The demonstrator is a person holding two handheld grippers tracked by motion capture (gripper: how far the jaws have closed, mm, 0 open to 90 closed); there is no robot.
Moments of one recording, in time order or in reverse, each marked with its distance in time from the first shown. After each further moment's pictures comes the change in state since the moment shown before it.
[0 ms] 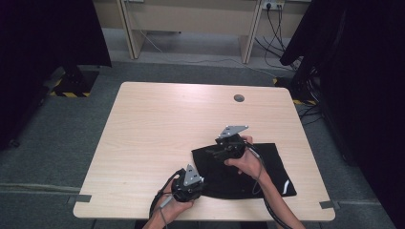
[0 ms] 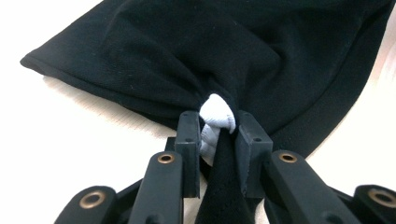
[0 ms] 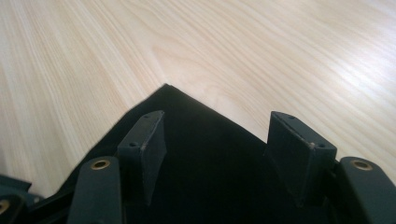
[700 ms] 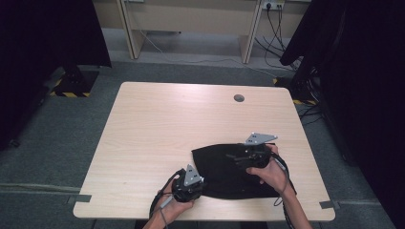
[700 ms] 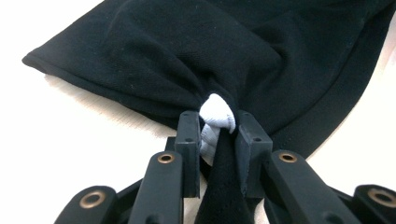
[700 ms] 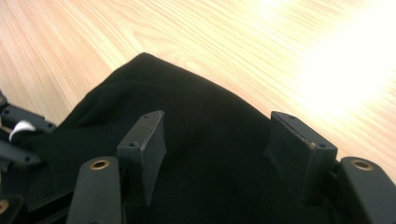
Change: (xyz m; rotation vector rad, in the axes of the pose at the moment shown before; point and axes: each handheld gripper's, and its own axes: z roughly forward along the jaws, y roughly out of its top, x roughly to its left) left arm -0.002 0.000 0.000 0.005 0.004 -0.006; right arm -0.010 -0.044 -0.060 -0.067 -0.073 0.049
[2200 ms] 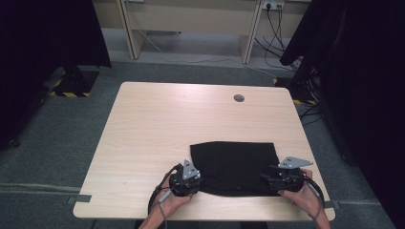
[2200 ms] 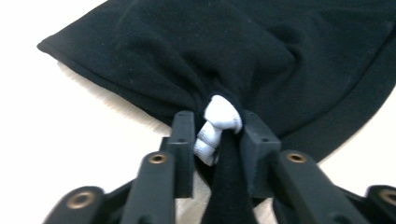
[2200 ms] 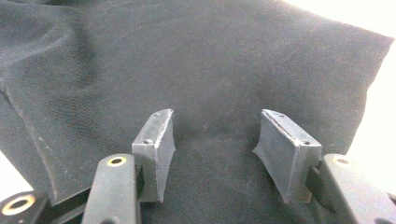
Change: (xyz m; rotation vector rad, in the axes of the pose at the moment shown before) left arm 0.013 0.005 0.001 0.031 0.050 -0.021; right arm -0.027 -0.104 -0.063 0.093 -0.129 0.093
